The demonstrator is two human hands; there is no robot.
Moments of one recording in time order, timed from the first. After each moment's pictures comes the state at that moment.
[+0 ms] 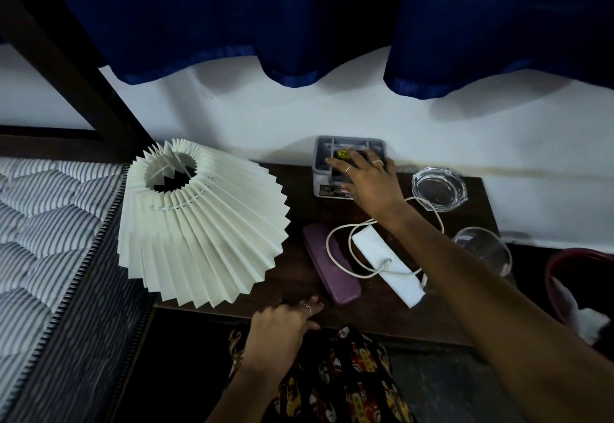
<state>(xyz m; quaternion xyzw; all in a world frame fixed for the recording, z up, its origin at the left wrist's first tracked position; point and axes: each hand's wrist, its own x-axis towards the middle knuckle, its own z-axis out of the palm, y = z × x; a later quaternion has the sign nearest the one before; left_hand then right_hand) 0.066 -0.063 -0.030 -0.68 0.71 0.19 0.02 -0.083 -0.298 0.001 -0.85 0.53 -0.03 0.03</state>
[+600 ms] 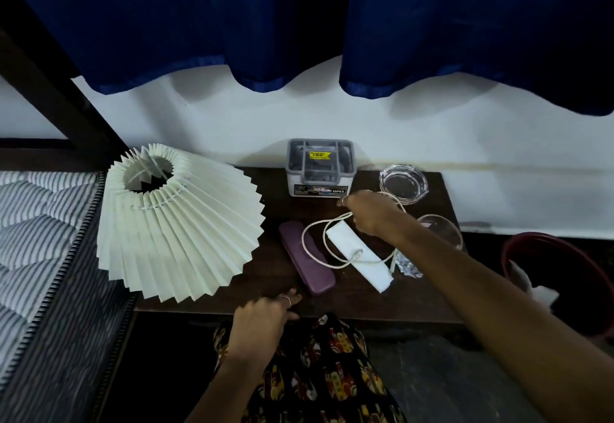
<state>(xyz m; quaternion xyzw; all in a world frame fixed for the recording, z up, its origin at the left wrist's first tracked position) 0.059 -0.061 -0.023 -0.70 0.70 0.17 0.05 -0.127 -0.249 0.025 -0.83 0.53 0.12 0.11</state>
